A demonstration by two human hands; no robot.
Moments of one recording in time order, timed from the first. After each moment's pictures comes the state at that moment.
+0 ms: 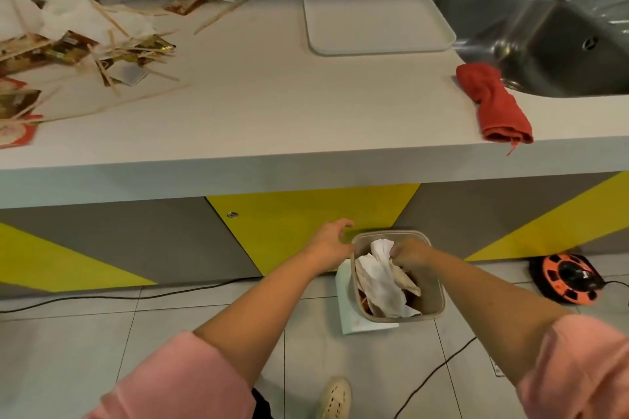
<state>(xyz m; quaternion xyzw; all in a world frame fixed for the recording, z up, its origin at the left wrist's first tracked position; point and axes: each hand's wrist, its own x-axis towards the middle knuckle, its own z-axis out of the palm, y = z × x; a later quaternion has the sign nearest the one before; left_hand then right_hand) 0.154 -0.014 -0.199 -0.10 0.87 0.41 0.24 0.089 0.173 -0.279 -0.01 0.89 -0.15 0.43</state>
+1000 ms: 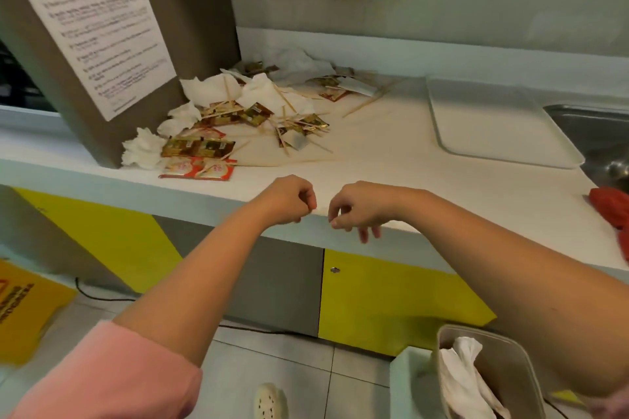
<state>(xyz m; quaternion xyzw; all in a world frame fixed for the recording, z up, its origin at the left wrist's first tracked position) 0.181 -0.266 -0.038 -0.15 0.93 0.34 0.07 0.104 -0.126 -0.017 -0.42 0.84 -0.07 0.34</state>
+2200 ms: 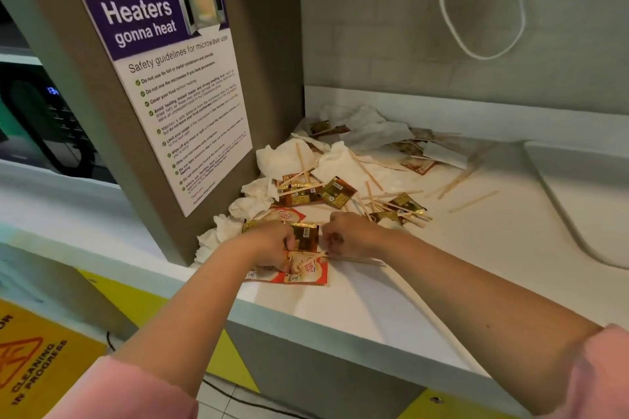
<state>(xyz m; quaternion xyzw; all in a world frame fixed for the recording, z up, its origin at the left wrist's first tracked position) 0.143 -0.512 -0.040 -0.19 0.95 0.17 0.18 0.035 -0.365 -0.041 -0.53 0.83 -0.07 0.16</state>
